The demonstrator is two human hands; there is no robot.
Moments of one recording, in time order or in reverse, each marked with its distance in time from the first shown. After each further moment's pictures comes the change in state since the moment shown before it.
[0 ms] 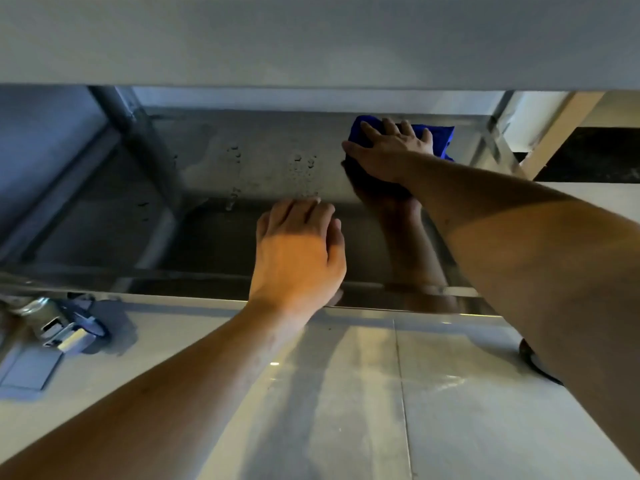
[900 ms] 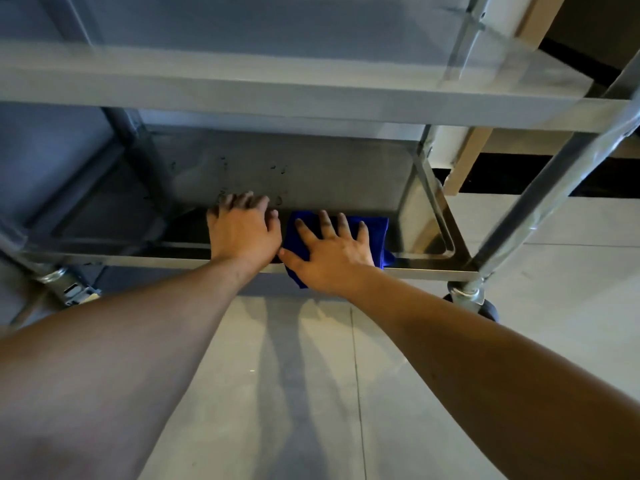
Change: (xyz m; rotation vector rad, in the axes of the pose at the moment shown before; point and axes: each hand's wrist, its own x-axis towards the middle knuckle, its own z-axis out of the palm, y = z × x) left_hand -0.015 -0.012 -0.036 0.146 -0.063 -0.189; right_hand -0.231 -0.047 0.010 0.003 -0.083 -0.192
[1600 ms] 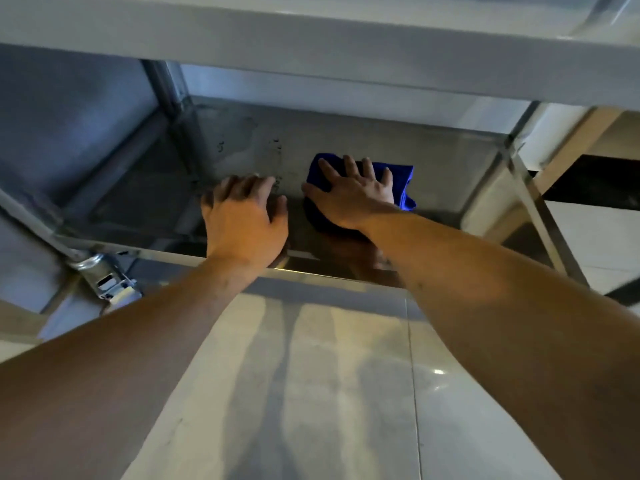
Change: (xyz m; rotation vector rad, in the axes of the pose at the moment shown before) left_hand 0.020 -0.082 0.000 -0.095 0.069 -0.053; right_hand 0.153 -0.038 -0.011 0.014 0.031 0.039
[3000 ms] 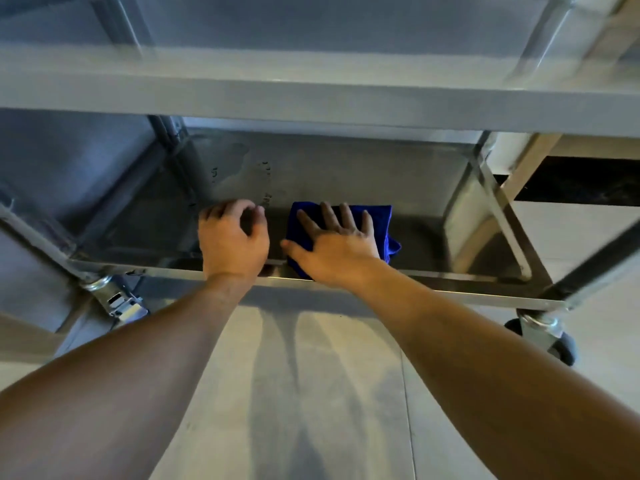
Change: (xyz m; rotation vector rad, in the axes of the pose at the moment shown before) left_hand -0.013 0.002 -0.001 -0.326 0.213 -0.100; right_hand -0.083 -0.011 0.016 0.049 0.011 -0.107
